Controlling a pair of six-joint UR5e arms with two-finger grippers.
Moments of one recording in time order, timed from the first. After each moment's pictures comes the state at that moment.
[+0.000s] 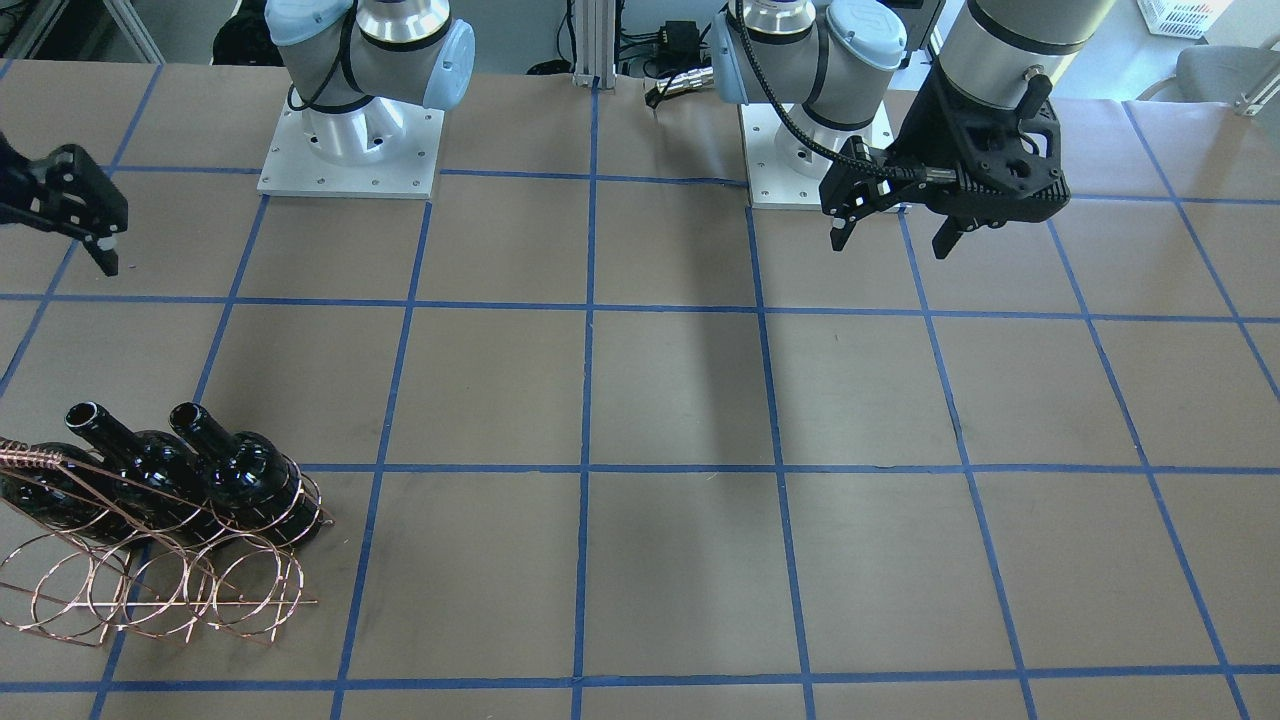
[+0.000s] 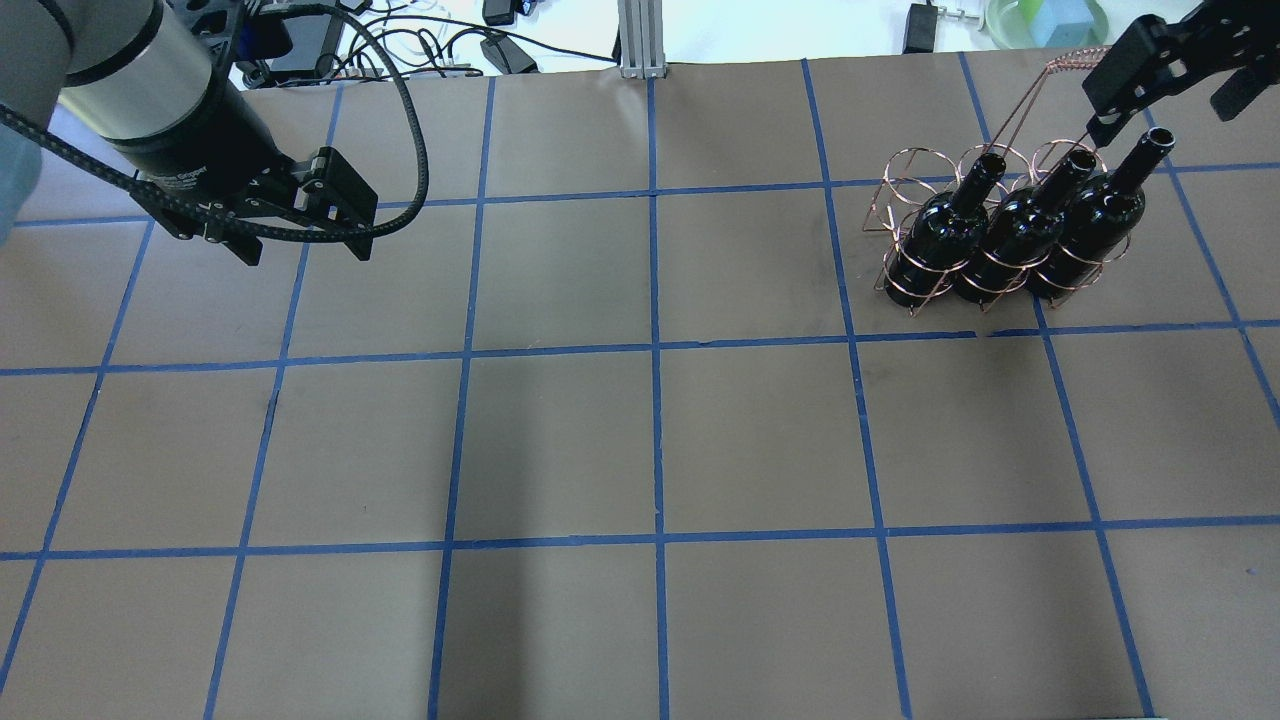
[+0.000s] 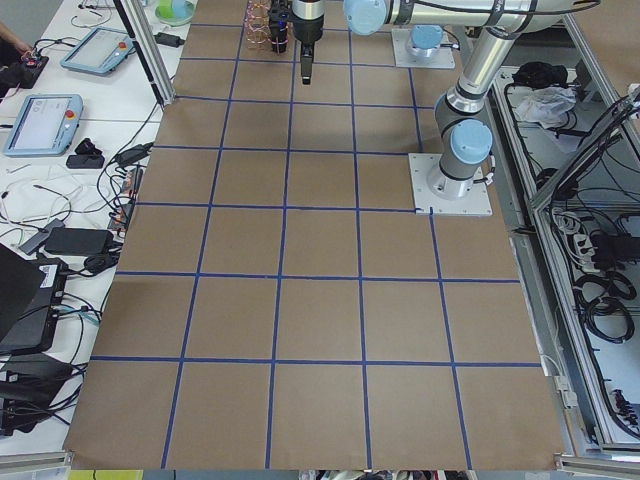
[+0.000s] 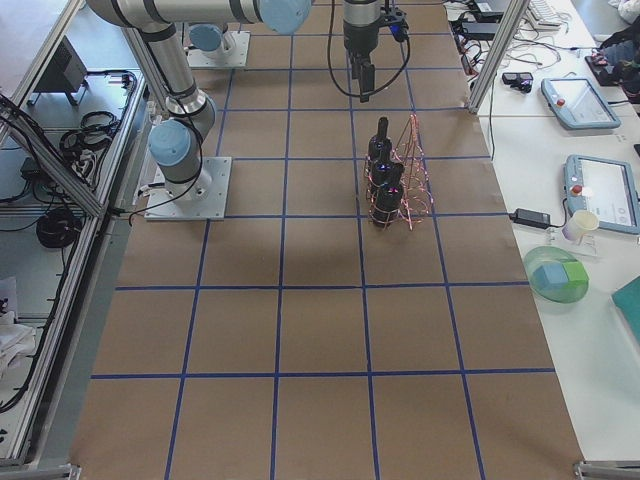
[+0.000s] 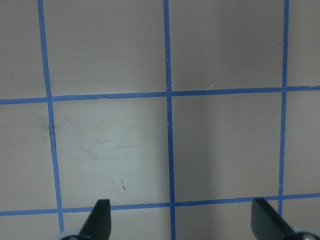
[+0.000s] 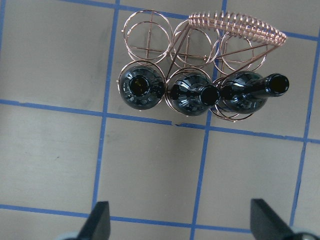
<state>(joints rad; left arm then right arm) -1.51 -1.51 -1.60 -1.57 1.53 0.08 1.33 -1.61 1.44 -1.51 -1.57 -0.34</state>
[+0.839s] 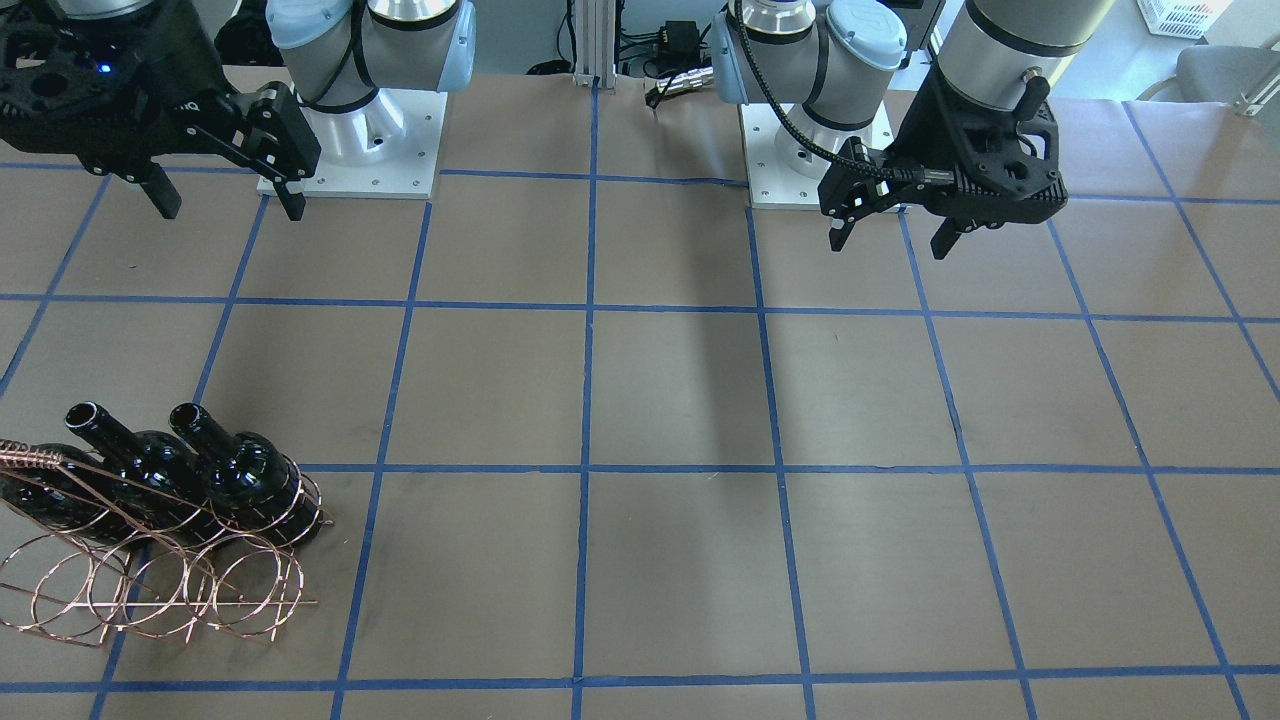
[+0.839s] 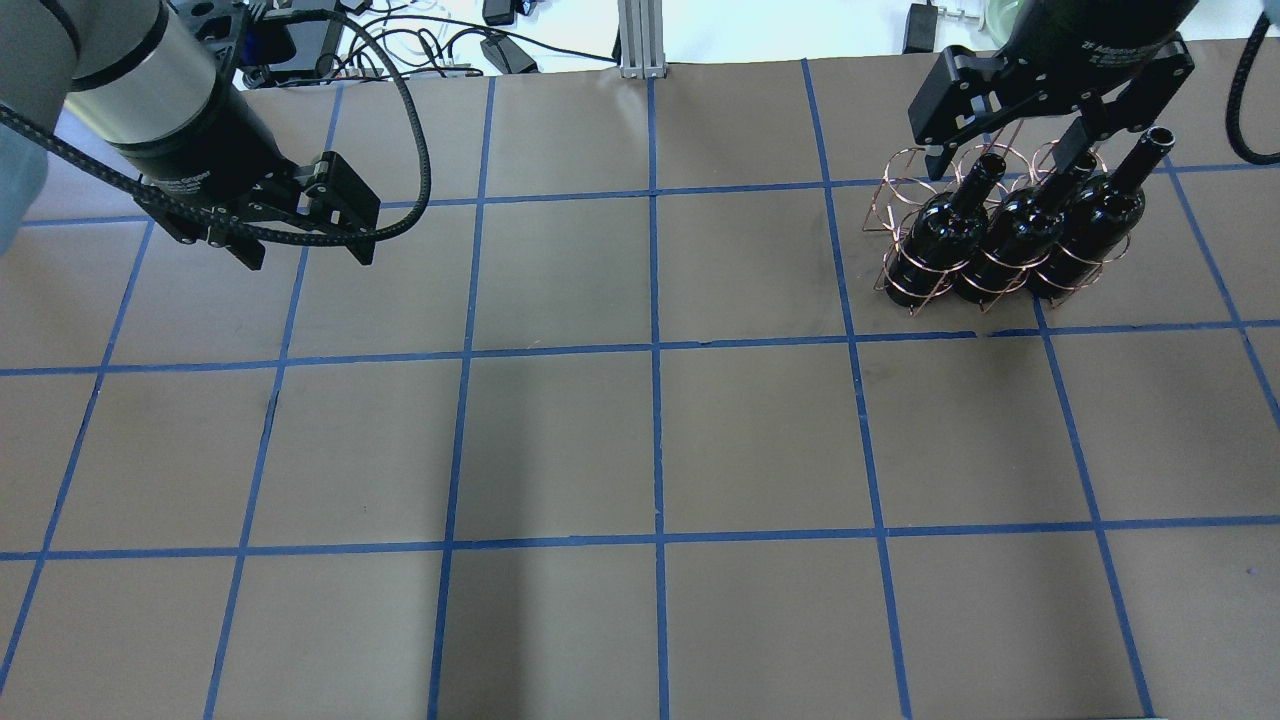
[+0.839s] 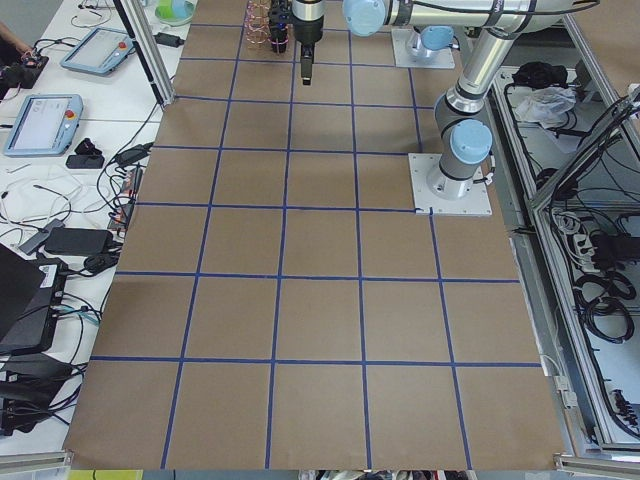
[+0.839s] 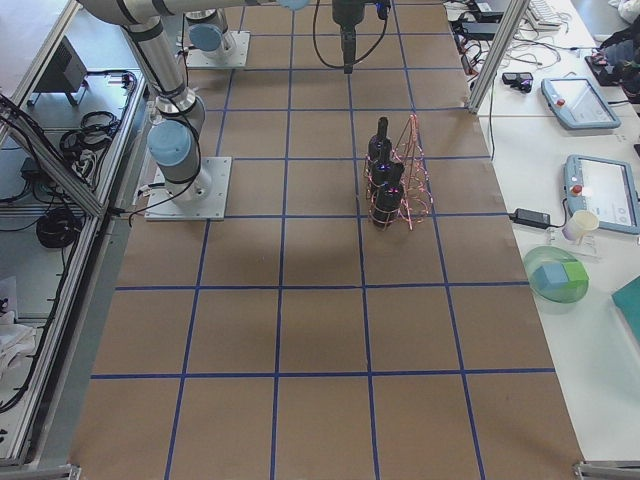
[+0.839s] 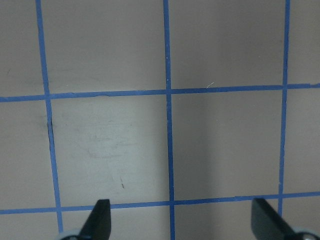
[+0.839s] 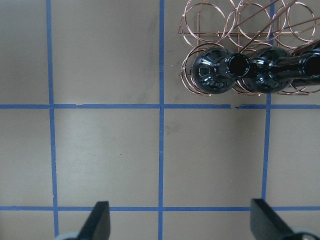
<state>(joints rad) -1.51 -1.51 -1.62 -1.57 1.53 0.08 1.54 -1.59 1.46 -1.49 -1.57 -0.05</state>
